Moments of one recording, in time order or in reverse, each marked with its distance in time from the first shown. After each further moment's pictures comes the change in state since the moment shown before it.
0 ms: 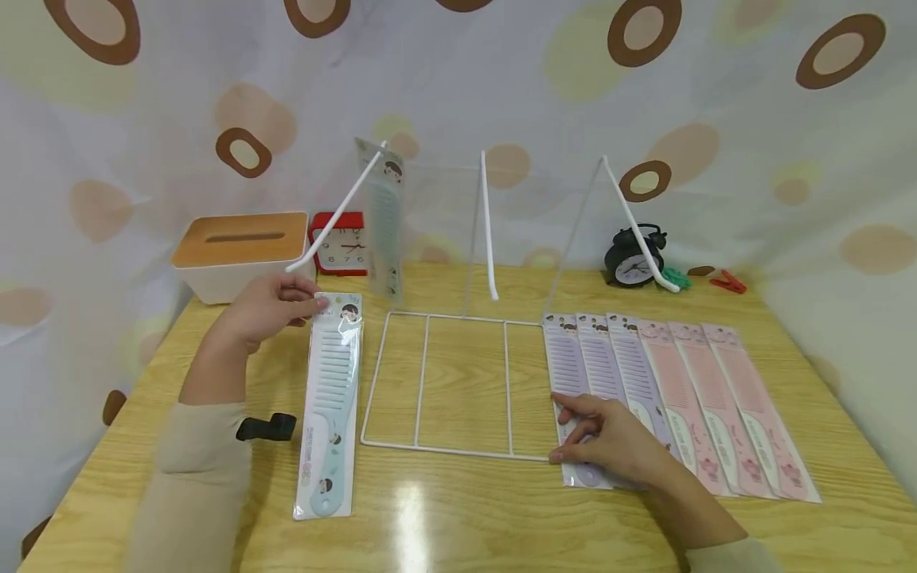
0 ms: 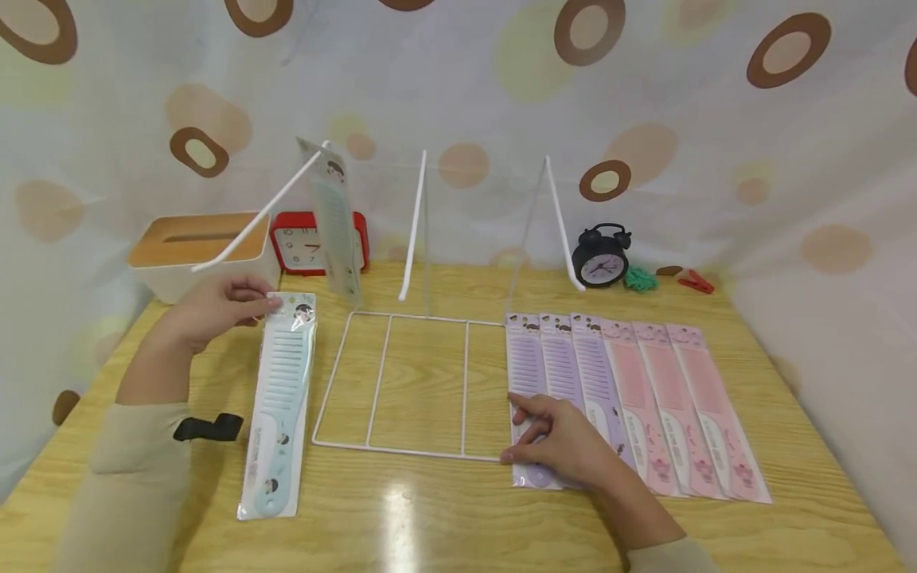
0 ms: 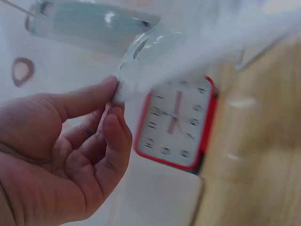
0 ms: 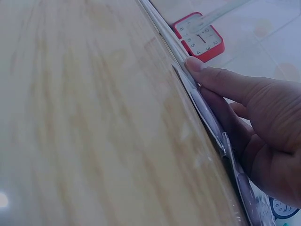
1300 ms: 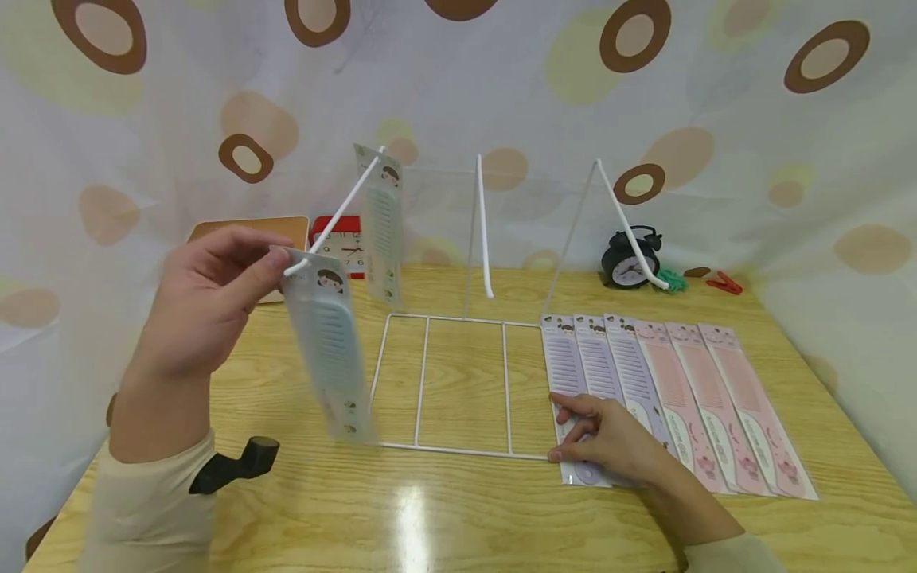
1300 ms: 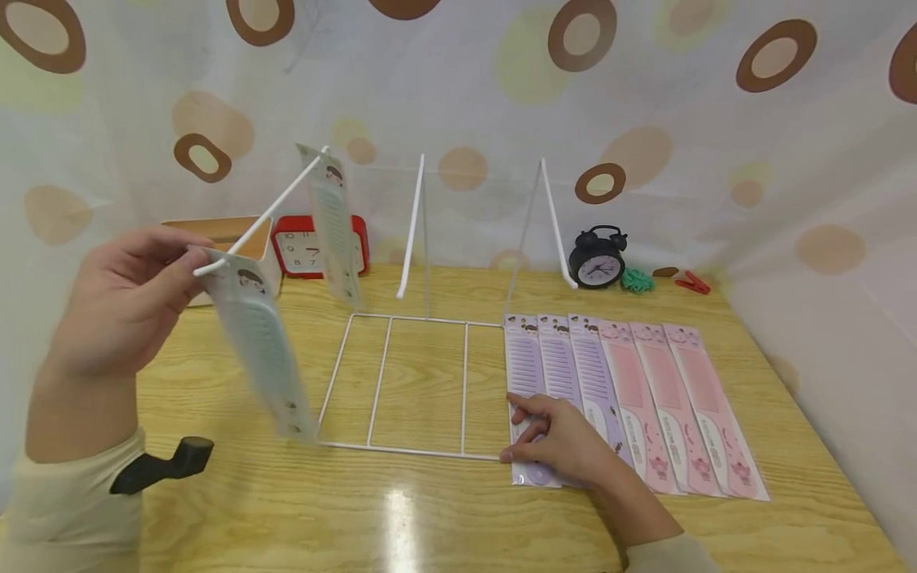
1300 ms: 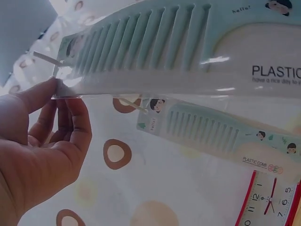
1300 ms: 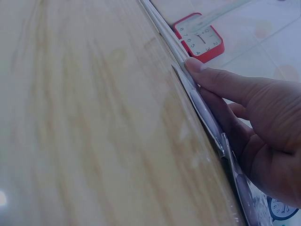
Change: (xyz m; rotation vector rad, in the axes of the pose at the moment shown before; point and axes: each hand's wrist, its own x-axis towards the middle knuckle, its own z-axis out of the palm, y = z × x) left_hand -0.090 0.084 0.000 -0.654 0.078 0.755; right_hand 0.000 -0.002 -0.001 -0.005 -0.006 0.023
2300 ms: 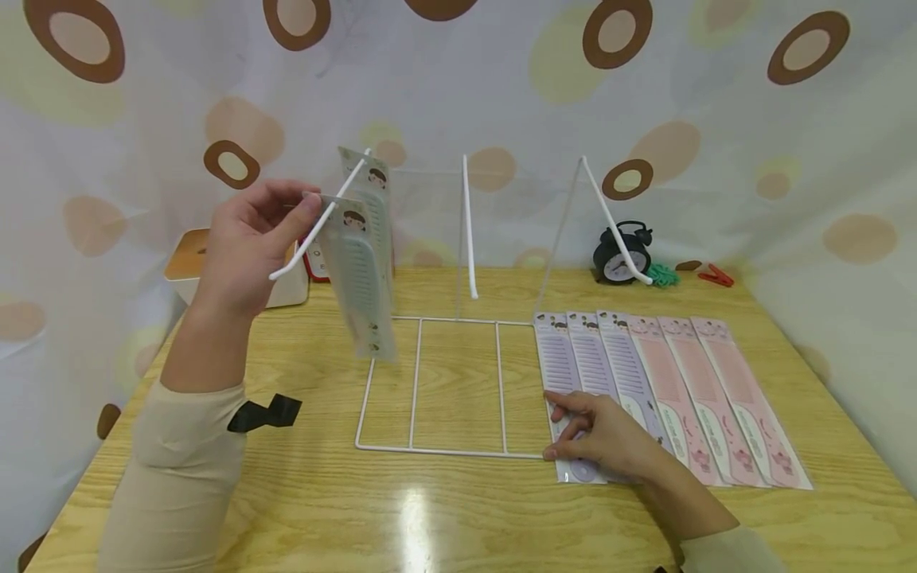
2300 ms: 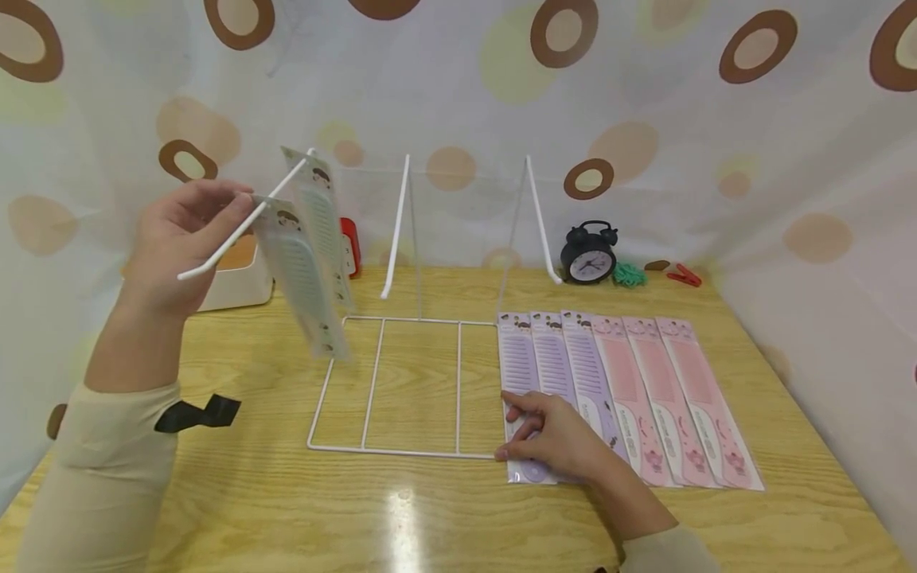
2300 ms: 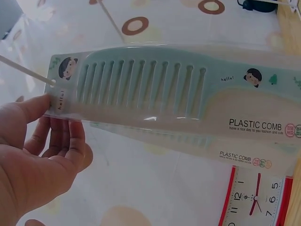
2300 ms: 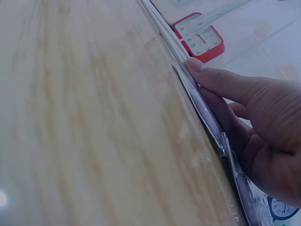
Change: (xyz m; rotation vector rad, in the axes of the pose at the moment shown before) left_hand 0.060 -0.029 0.013 0.102 0.190 -0.122; right_hand 0.000 0.001 -0.001 -0.076 0.007 -0.013
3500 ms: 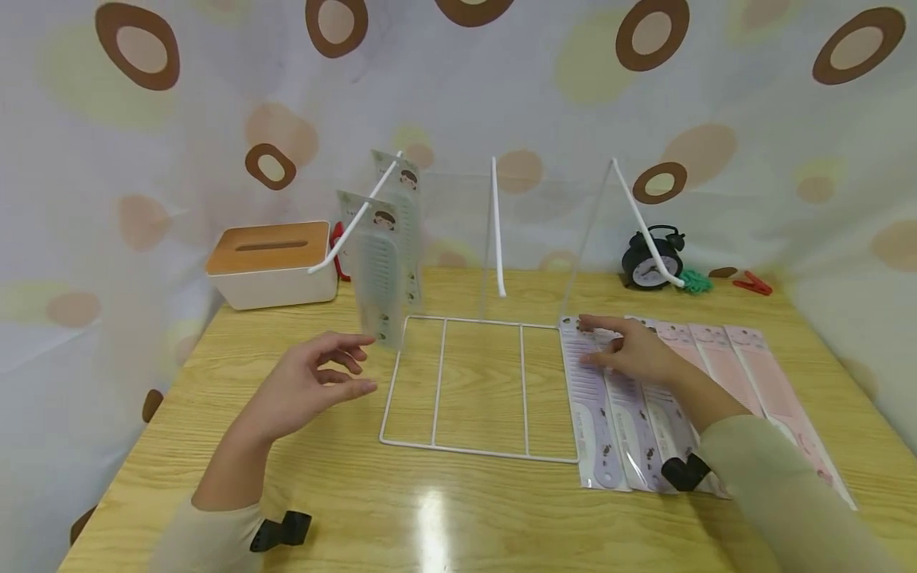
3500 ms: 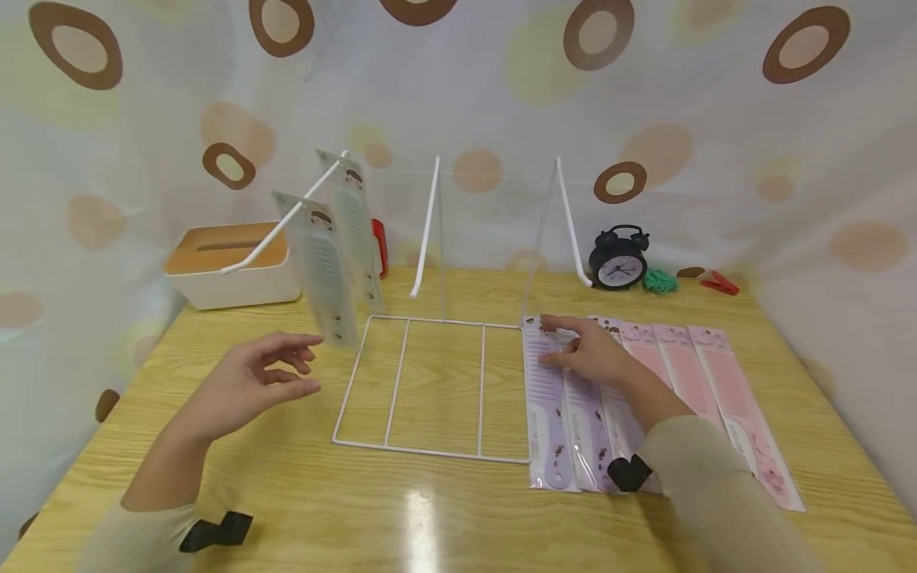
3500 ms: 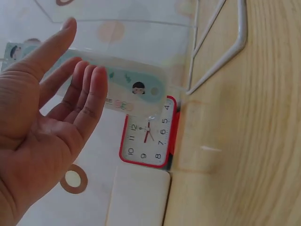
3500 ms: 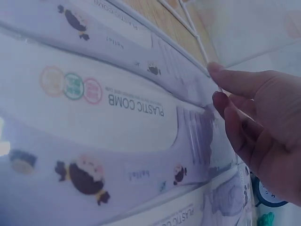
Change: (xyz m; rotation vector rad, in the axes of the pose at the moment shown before) left_hand -0.109 -0.073 -0.027 0.482 -0.354 -0.264; right_hand 0.083 0.002 -0.091 -0.268 0.026 0.076
